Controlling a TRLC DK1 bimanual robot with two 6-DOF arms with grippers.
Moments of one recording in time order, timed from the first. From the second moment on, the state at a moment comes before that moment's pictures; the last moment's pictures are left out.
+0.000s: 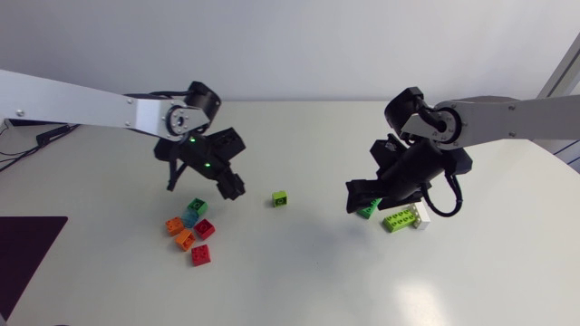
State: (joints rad) left arm -0.35 1.93 1.32 -0.53 0.19 0.63; right arm 0.28 1.66 1.11 -0.67 -0.22 0.06
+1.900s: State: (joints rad) left arm -0.16 1.83 1.09 -0.45 0.21 0.68; right arm 0.24 1.65 1.05 -0.63 -0.23 0.06
